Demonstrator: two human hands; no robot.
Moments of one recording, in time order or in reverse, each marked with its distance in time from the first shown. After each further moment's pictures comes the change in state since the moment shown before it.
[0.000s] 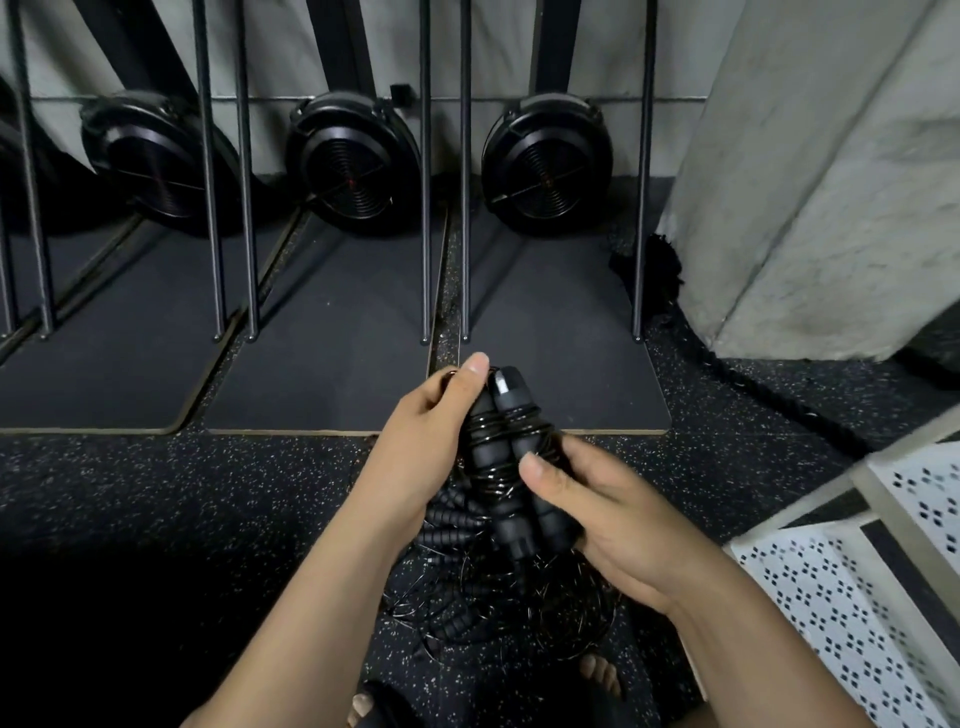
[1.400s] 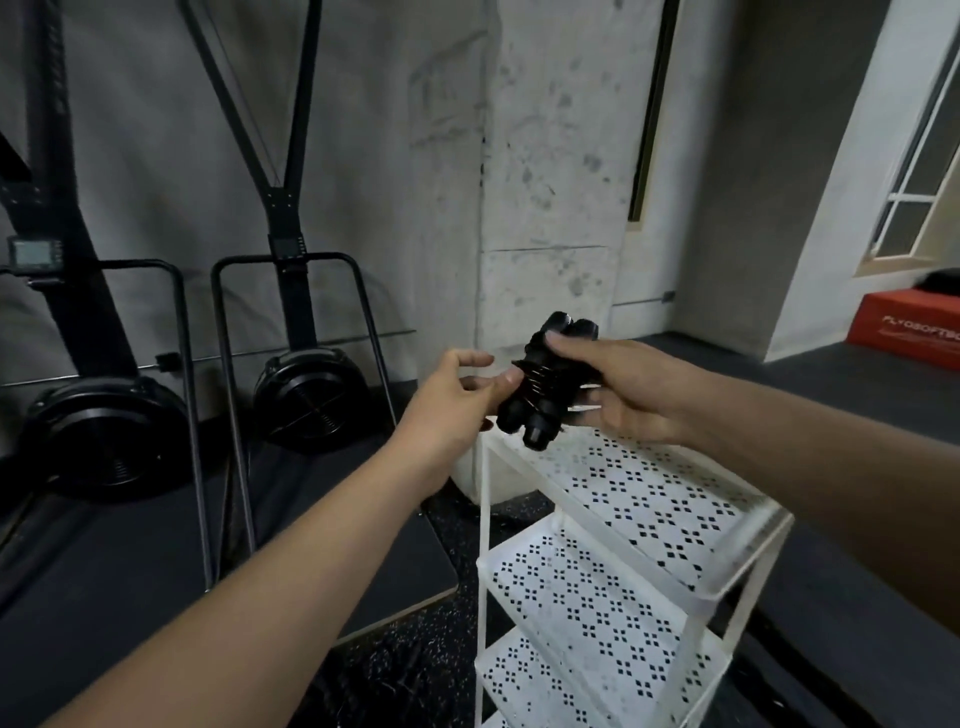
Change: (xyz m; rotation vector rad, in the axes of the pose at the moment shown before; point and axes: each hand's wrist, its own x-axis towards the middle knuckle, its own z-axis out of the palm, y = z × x) left_hand -0.141 0.248 0.287 0.119 -0.480 0.520; right_hand -0.320 -0.323 -0.120 -0.157 0.671 -0.299
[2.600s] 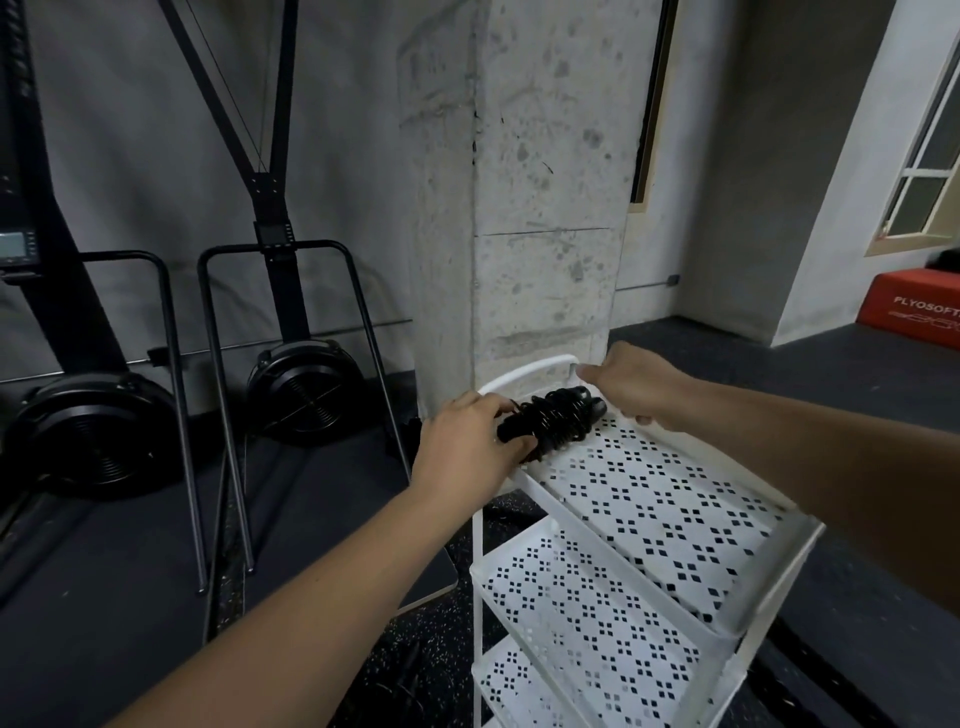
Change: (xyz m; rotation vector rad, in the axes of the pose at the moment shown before) left_hand 0.036 -0.068 0.038 0.822 0.046 0.247; right_hand 0.086 0.030 -0.063 -0.943 0.280 0.011
